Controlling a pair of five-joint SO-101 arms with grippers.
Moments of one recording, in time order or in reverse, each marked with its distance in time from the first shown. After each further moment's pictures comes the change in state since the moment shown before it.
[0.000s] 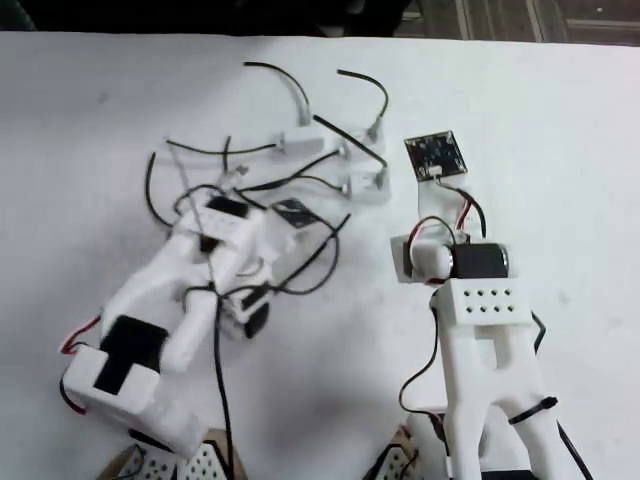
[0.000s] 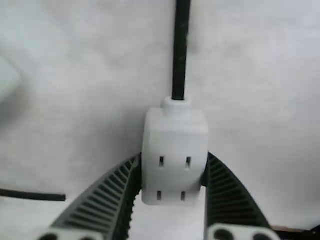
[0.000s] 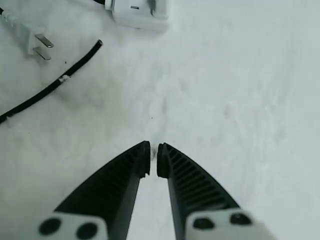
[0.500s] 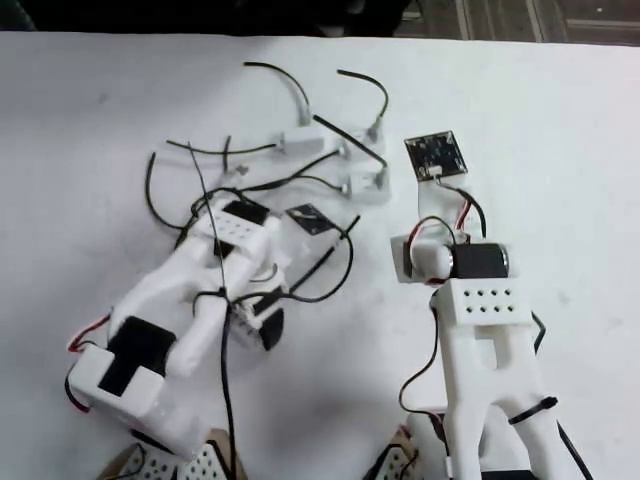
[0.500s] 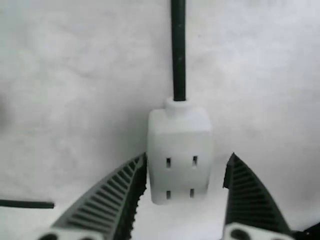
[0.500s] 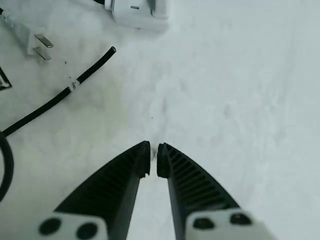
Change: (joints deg) left arm 3.1 0.0 -0.2 0.4 1.2; right arm 0.0 0.0 0.0 0.0 0.0
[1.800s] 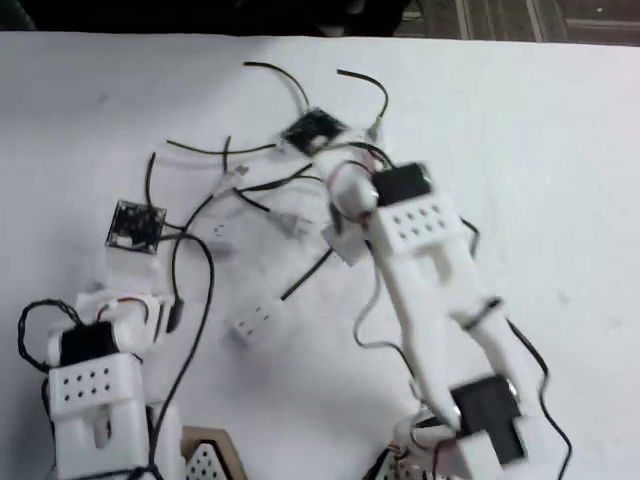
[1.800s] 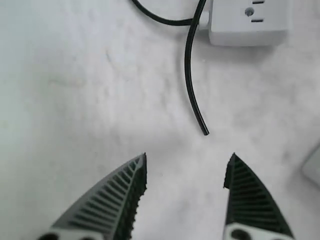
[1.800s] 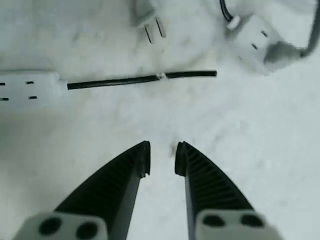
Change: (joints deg) left arm -36.9 -69.6 44.5 -16.8 -1.1; right arm -17.7 29.0 -36.2 21.4 15.5
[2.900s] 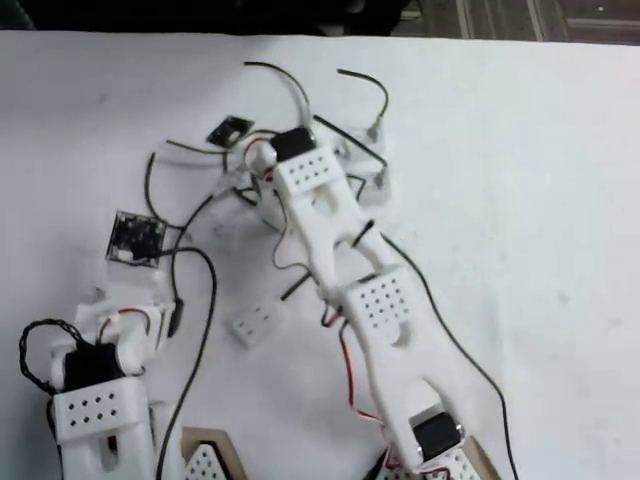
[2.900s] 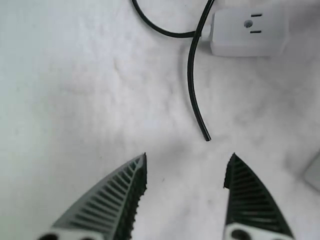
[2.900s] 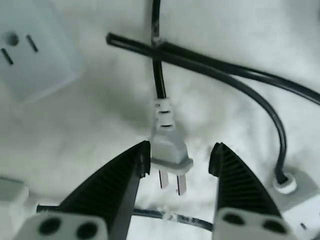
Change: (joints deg) left arm 0.0 -9.3 4.4 0.2 0.0; right arm -7.3 68.7 -72.9 12.5 1.8
